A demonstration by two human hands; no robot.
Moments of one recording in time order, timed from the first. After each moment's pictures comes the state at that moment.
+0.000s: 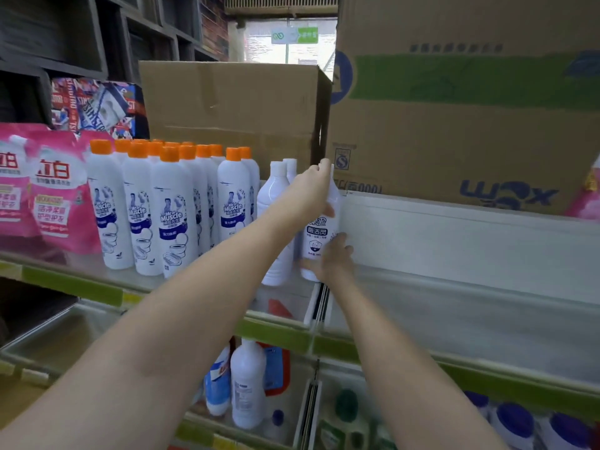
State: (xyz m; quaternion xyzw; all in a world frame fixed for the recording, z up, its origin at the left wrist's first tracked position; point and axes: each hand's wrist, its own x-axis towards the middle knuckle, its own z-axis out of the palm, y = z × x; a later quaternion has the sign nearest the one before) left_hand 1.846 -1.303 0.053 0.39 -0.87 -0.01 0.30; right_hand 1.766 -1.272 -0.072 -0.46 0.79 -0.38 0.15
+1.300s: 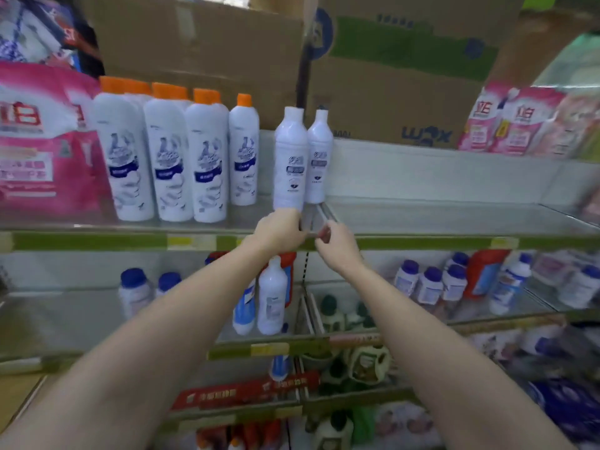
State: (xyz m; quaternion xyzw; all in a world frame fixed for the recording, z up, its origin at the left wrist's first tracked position) left_hand 2.027 -1.248 -0.089 0.27 -0.93 -0.14 0.20; right_hand 1.912 -1.146 -0.125 -0.44 0.82 -0.37 0.00
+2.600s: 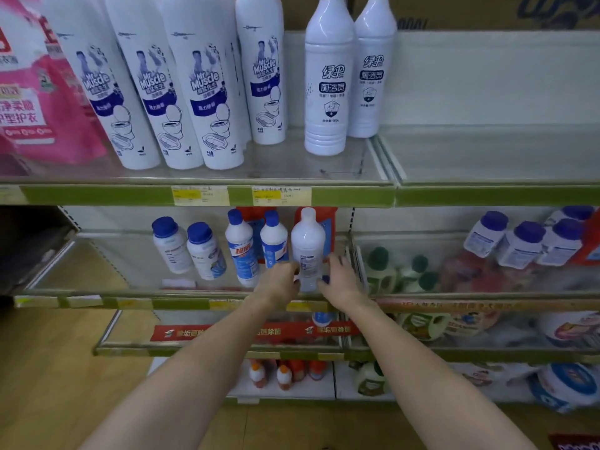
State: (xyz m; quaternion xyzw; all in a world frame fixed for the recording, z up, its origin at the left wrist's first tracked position) left_hand 2.059 -1.278 -0.321 0.39 -0.90 -0.17 0.03; right_hand 1.924 -1.185 -0.326 -0.47 0.83 -0.24 0.19
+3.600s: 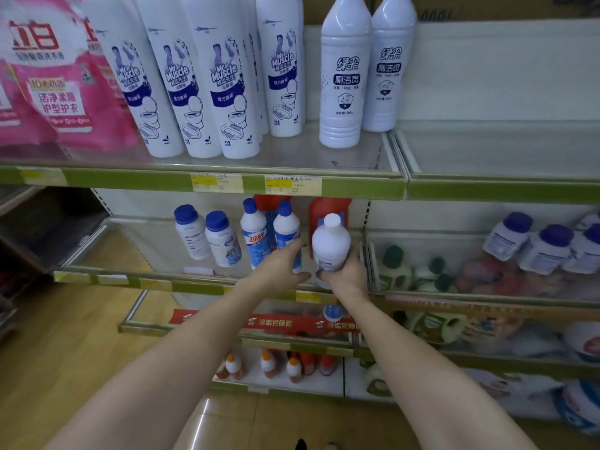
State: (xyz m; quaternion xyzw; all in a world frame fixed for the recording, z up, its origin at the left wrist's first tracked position) left_hand 2.085 -1.275 -0.294 0.36 -0.90 -0.25 0.06; right_hand 1.934 -1.188 -0.342 -0.32 0.80 -0.45 0.25
